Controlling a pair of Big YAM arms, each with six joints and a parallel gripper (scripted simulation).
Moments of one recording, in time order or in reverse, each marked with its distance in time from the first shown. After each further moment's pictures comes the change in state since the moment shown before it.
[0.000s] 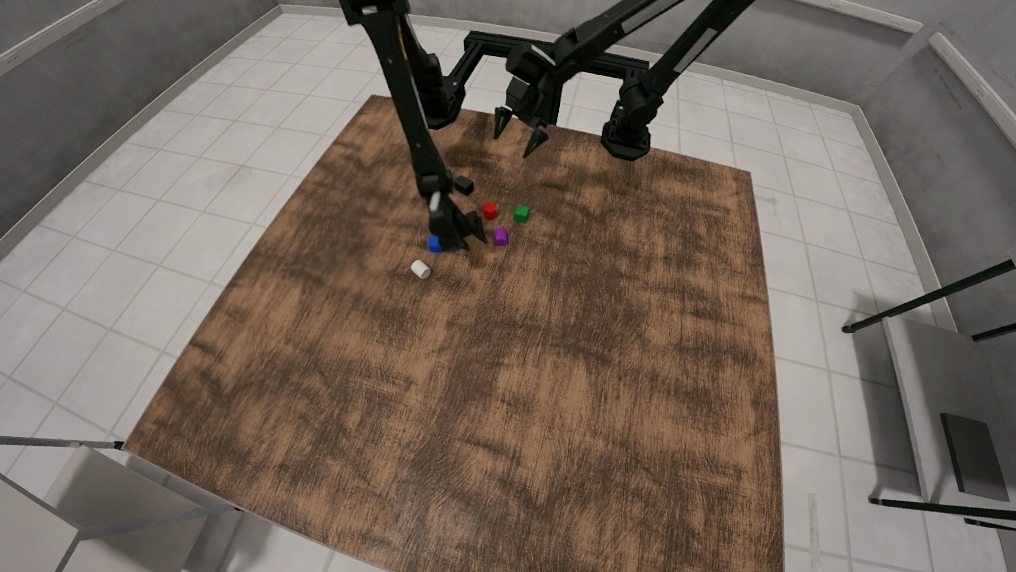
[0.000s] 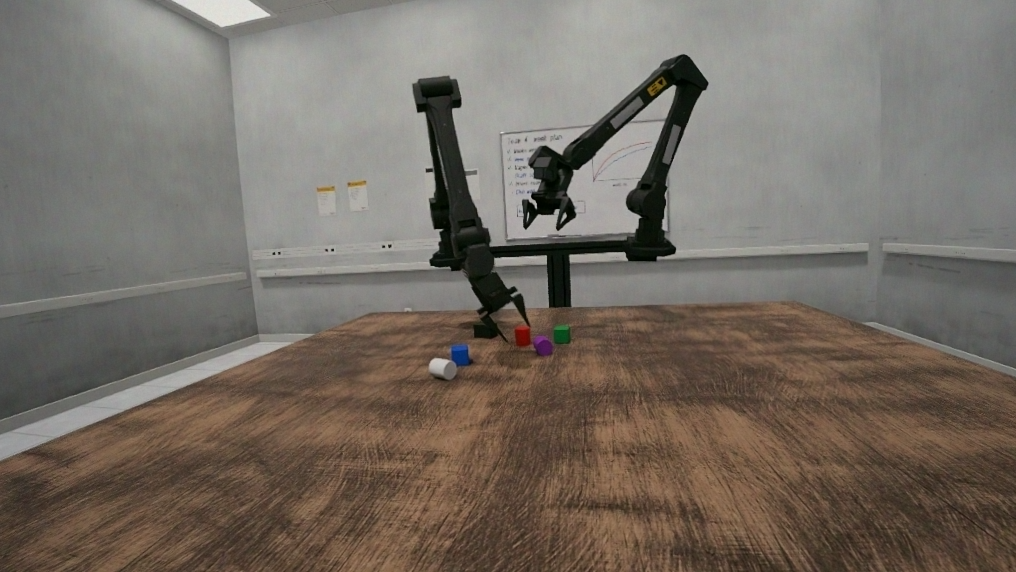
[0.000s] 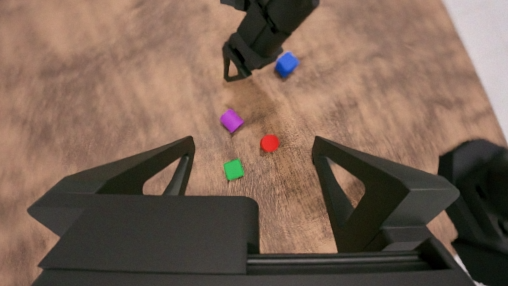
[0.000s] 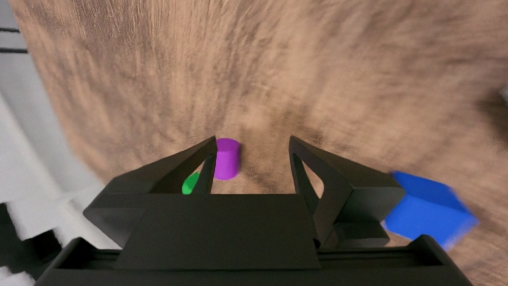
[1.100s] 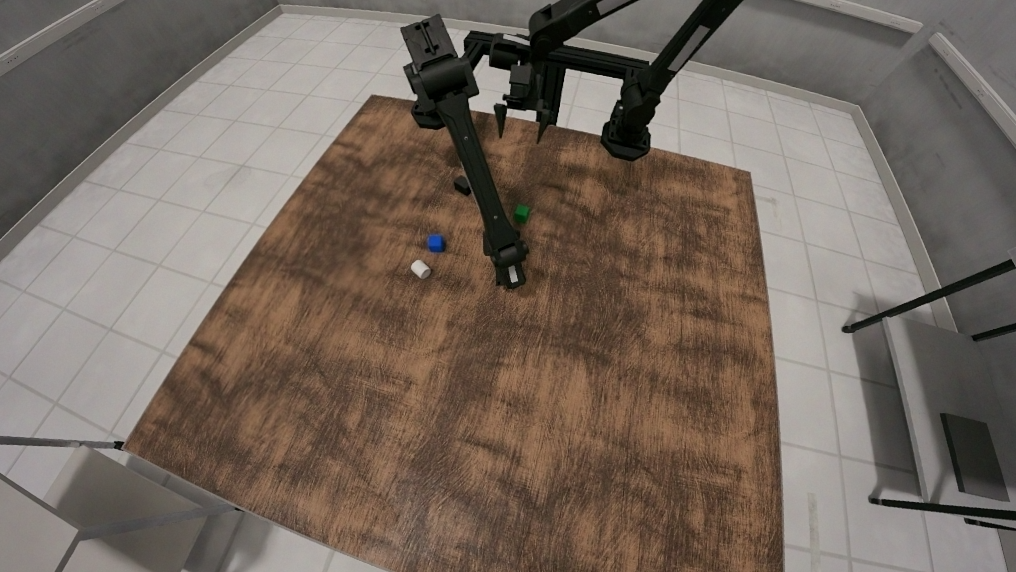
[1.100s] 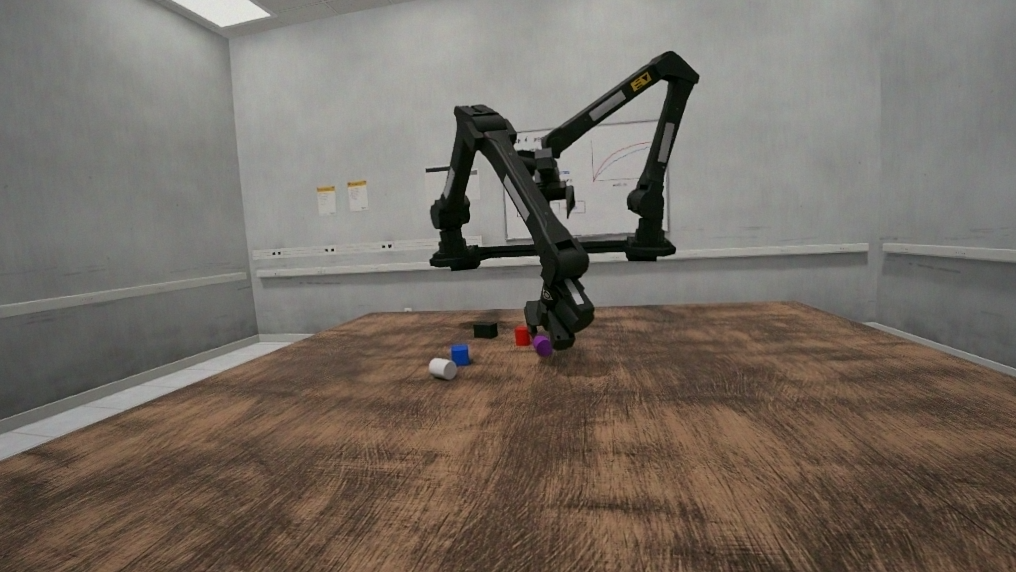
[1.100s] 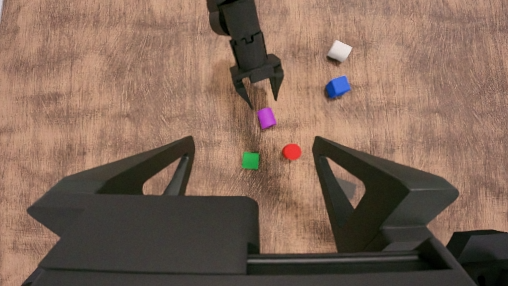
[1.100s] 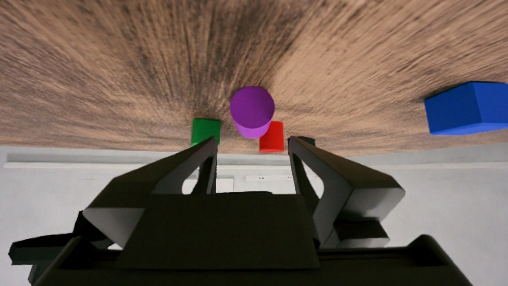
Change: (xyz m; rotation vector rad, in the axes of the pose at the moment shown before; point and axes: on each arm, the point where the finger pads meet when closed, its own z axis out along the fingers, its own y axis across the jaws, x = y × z) left arm -0.005 0.013 -0.028 -0.339 -0.014 -0.232; right arm 0.035 0.054 0.044 0.488 0.911 0.185
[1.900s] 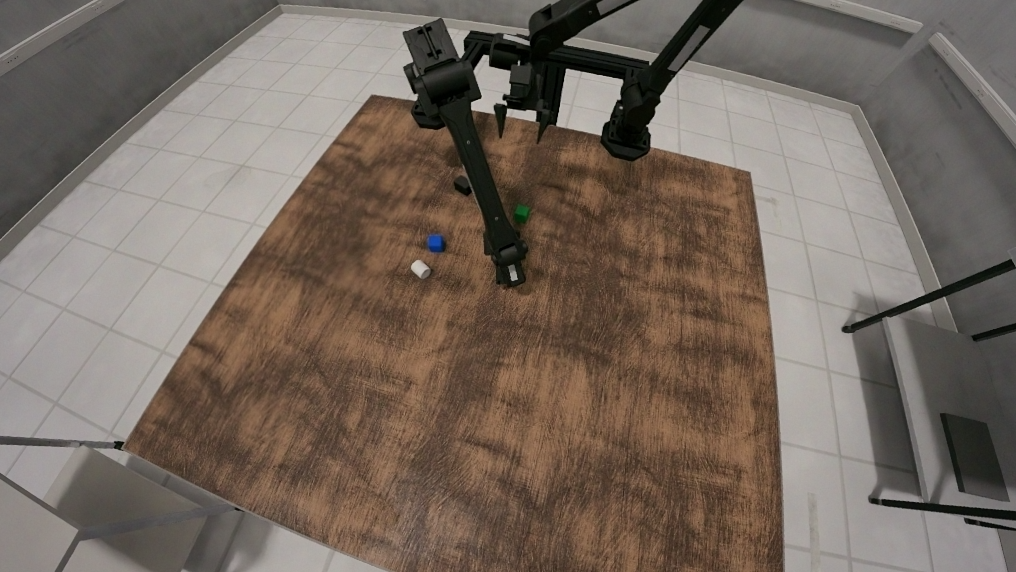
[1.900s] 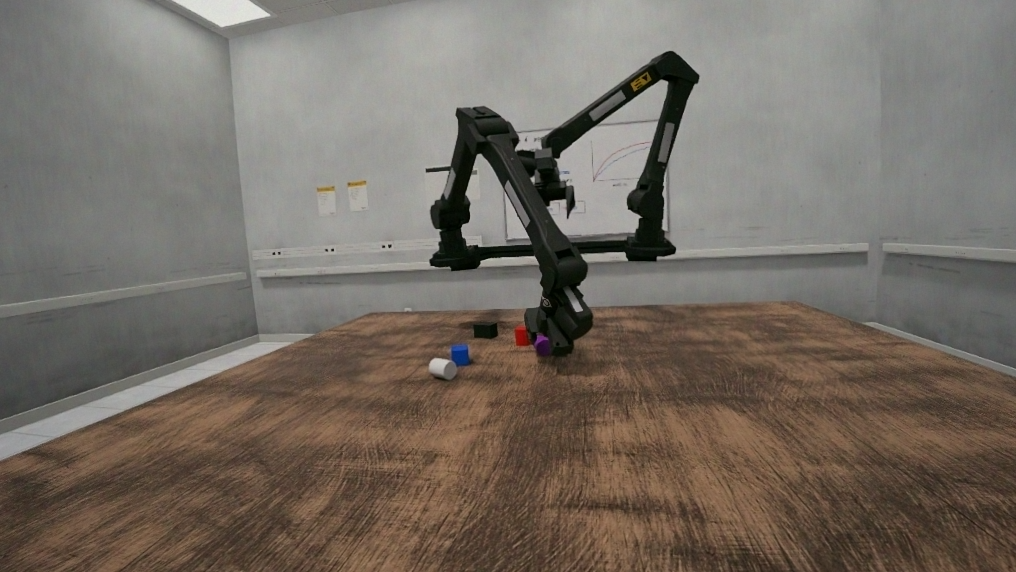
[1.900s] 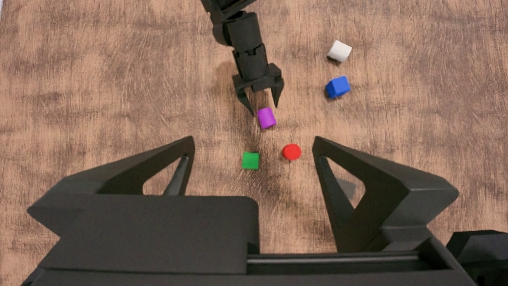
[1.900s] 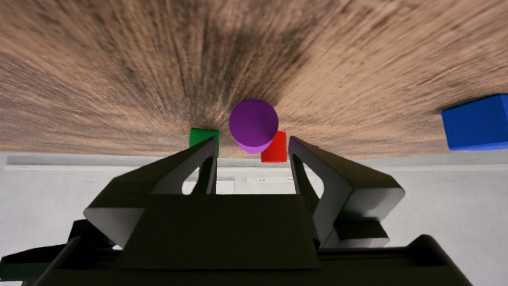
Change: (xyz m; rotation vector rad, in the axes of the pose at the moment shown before) left arm 0.000 0.000 0.000 0.000 0.000 -0.002; right arm -0.004 0.001 0.022 -0.001 -0.007 0.003
